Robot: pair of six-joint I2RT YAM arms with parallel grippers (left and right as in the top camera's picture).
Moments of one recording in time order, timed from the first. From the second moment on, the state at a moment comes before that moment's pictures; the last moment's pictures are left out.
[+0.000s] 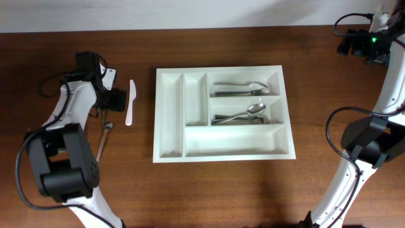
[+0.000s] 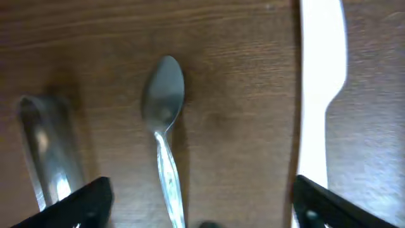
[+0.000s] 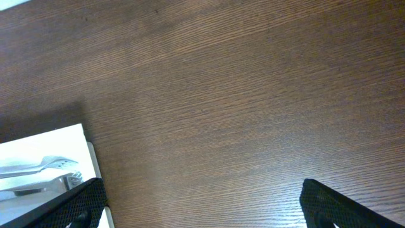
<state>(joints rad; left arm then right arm) 0.15 2.03 1.47 -0.71 -0.07 0.26 -0.40 2.39 2.67 -1.44 -0.18 -0.10</state>
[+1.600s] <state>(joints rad) 0.15 2.14 1.49 -0.60 -0.12 0.14 -0.40 2.39 2.67 -1.44 -0.18 -0.10</state>
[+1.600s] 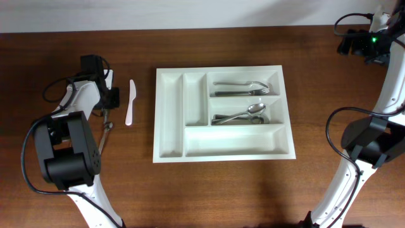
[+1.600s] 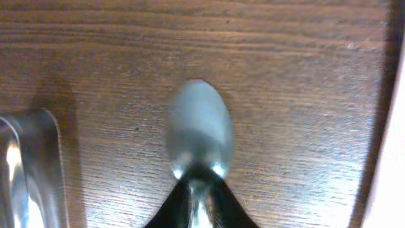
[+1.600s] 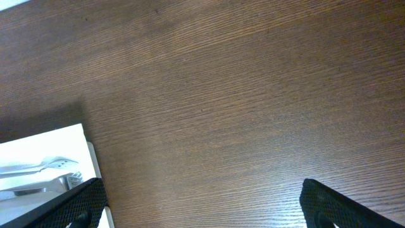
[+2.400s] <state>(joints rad) 0.15 2.15 1.73 -0.81 -0.19 0.14 -0.40 2.39 2.67 -1.44 -0.18 -0.10</state>
